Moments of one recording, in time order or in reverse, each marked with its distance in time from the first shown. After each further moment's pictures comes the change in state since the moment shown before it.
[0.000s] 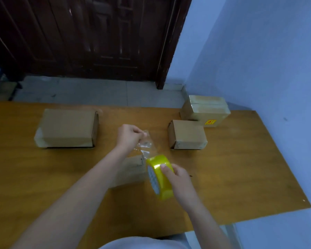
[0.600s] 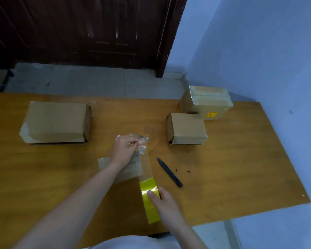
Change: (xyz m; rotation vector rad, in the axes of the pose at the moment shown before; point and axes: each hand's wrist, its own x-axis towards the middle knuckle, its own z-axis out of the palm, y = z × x) left_hand 0.003 -0.075 0.027 0.201 -0.023 0.243; right_hand -0.014 0.057 0.014 -0.088 -0.127 0.419
